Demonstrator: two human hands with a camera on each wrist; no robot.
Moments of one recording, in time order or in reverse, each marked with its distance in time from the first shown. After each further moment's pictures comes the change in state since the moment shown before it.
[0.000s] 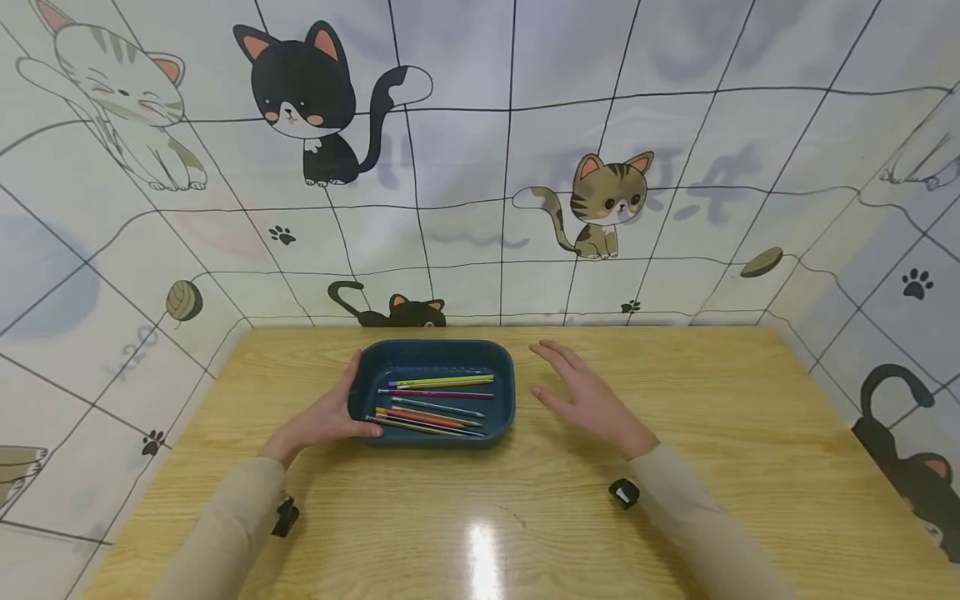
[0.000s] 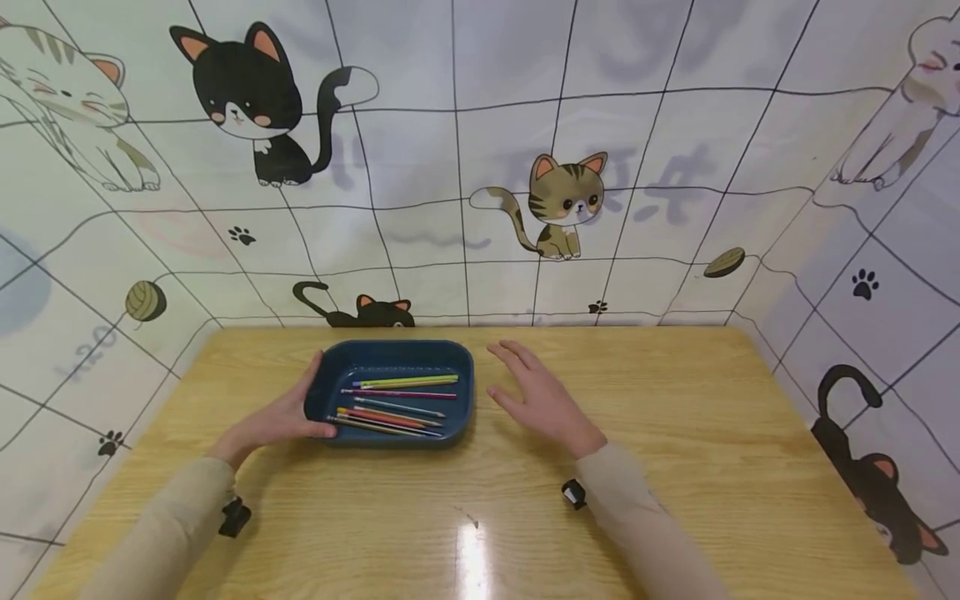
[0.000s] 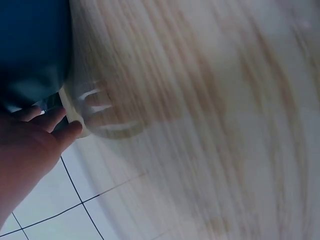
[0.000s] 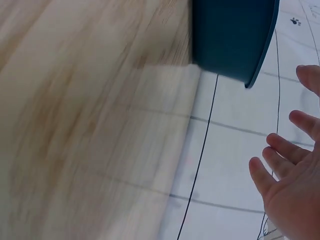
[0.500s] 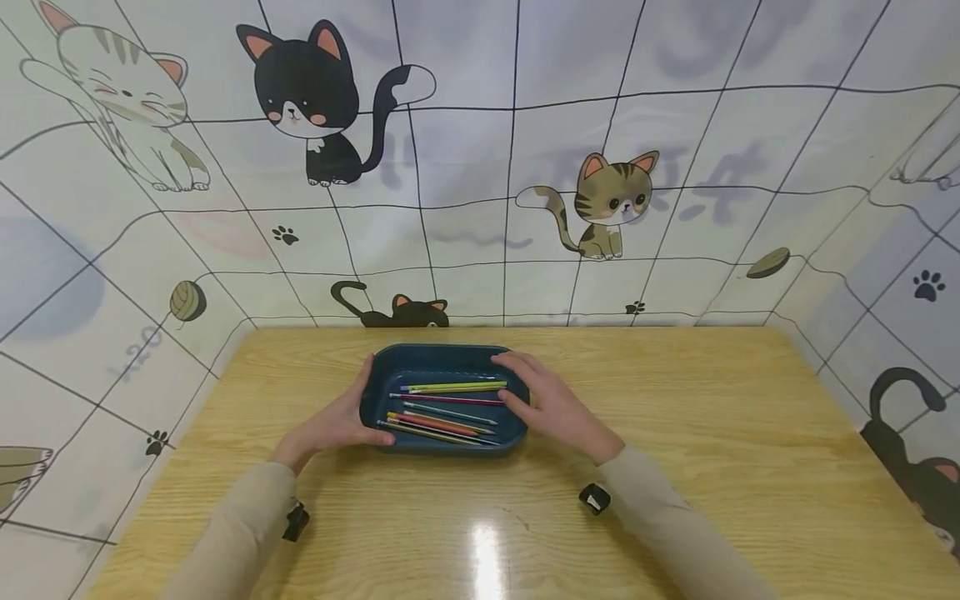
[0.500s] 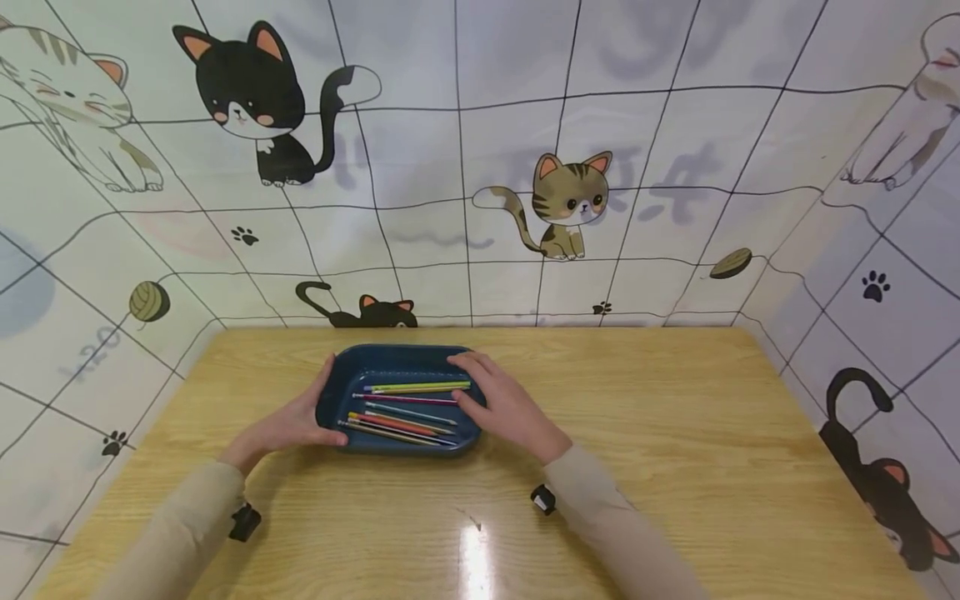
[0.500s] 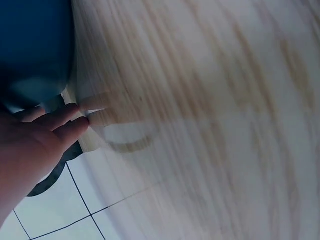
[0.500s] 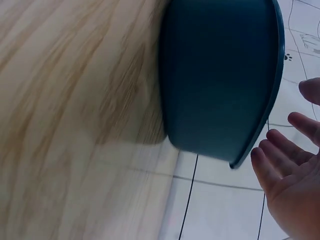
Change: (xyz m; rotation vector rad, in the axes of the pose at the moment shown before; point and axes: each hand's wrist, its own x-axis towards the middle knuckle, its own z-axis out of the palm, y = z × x) left_hand 0.003 0.005 0.012 -0.024 -0.012 0.016; right_hand 0.019 -0.038 0.024 0.135 -0.027 -0.100
